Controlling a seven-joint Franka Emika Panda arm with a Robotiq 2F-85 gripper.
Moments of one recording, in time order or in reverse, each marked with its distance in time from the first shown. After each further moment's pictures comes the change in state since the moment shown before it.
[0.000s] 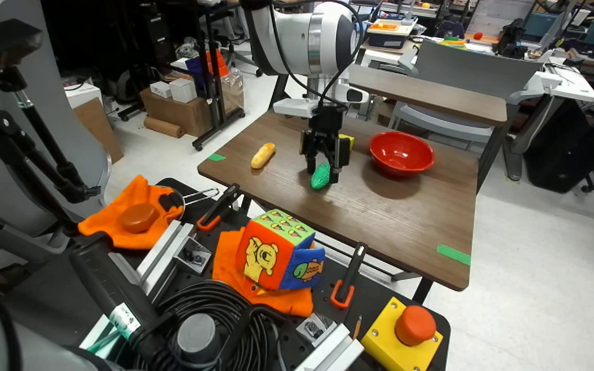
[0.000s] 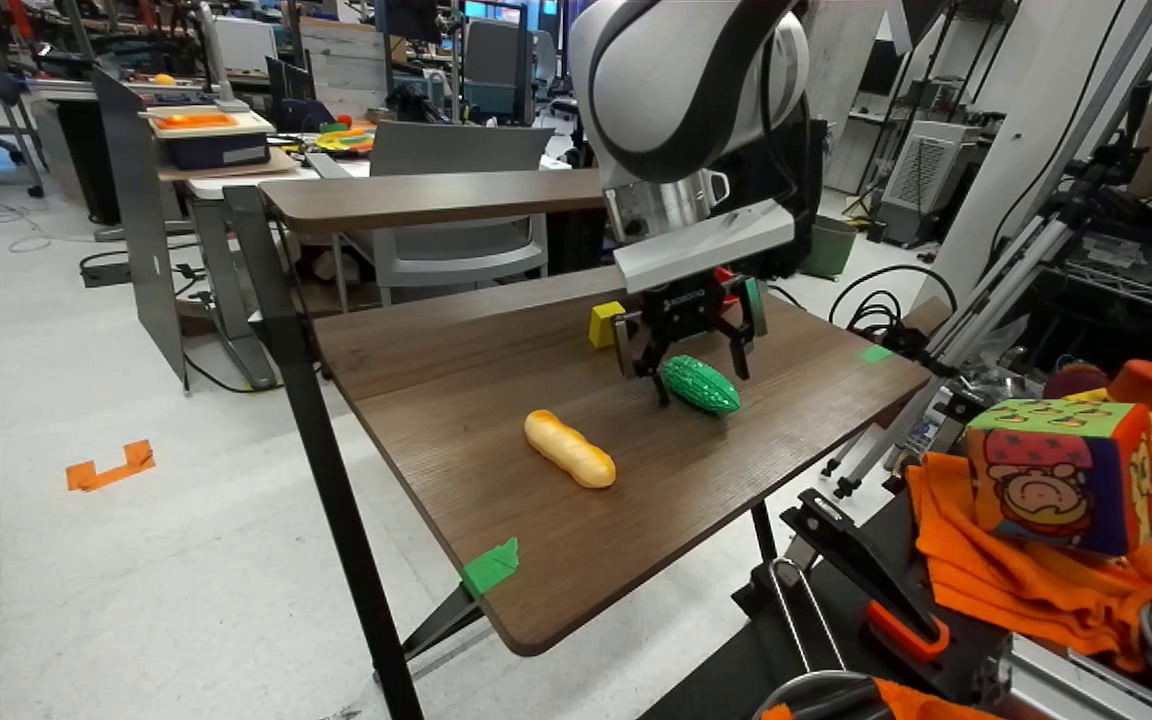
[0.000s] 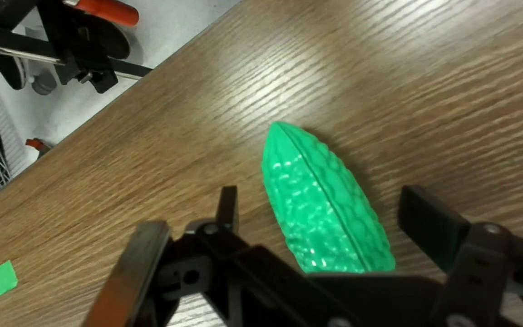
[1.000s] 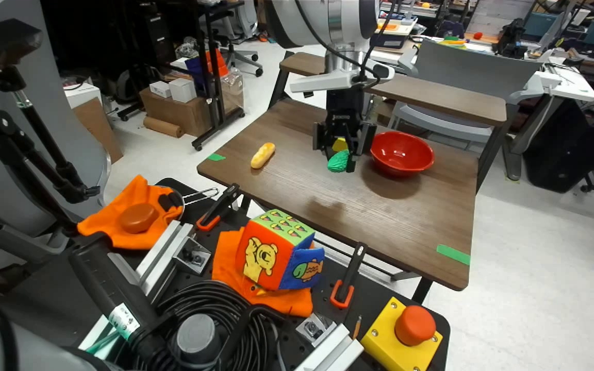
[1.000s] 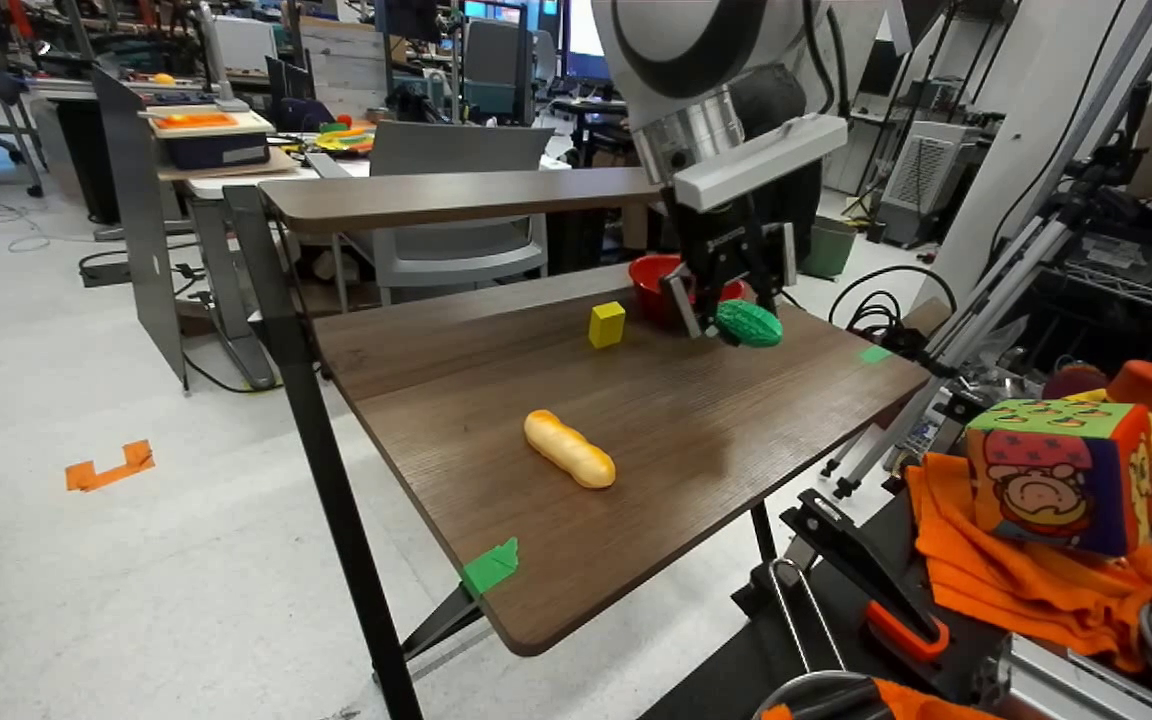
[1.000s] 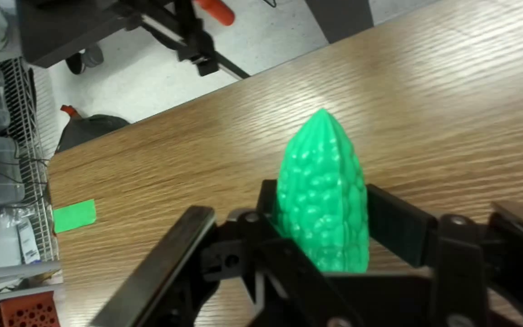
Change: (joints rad) arm -0.036 -0.103 -0.018 -0.004 -0.051 -0.180 -0.269
